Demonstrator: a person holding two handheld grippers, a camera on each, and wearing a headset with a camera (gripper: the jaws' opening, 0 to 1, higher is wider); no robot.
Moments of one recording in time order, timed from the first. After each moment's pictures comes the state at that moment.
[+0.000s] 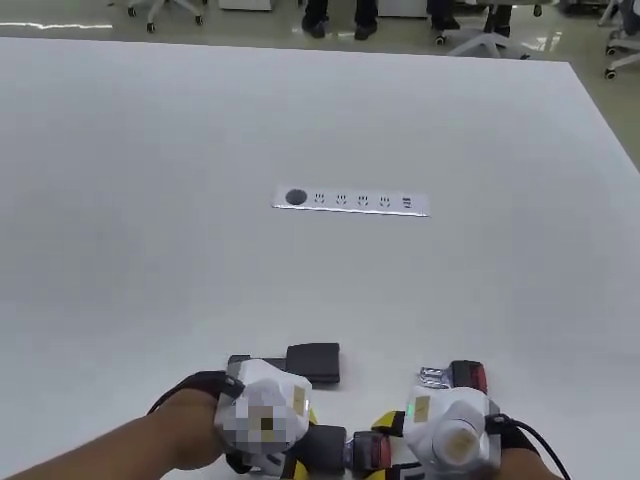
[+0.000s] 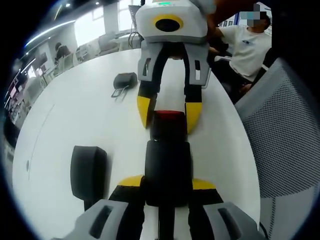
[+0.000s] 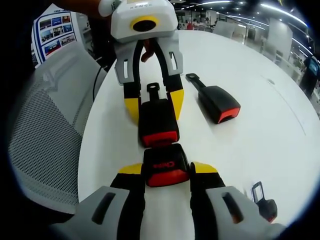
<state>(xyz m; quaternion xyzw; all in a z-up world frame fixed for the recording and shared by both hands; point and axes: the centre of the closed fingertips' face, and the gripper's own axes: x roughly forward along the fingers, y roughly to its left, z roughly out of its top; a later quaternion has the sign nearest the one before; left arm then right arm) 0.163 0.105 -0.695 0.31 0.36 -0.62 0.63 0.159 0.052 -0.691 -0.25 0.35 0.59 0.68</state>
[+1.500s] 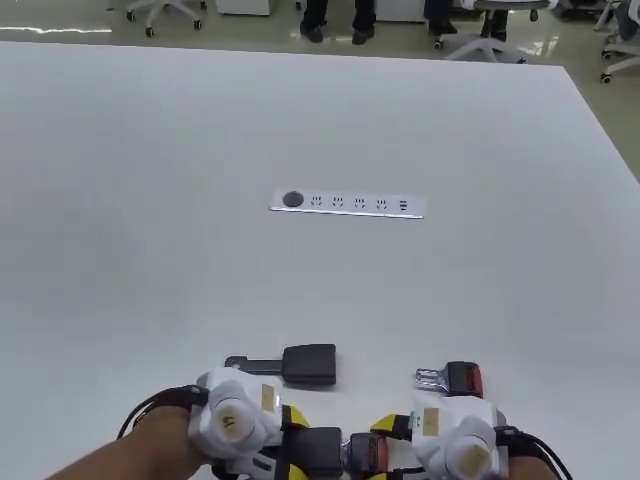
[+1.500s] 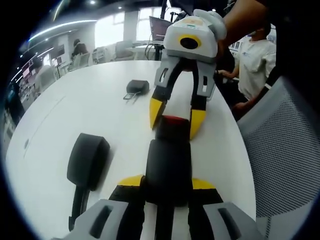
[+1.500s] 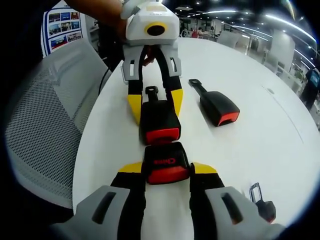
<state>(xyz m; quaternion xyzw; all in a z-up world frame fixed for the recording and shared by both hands) 0.158 0.107 -0.689 0.22 0.34 -0.60 0.68 0.158 0.047 -0.692 -0.25 0.31 0.60 0.69</state>
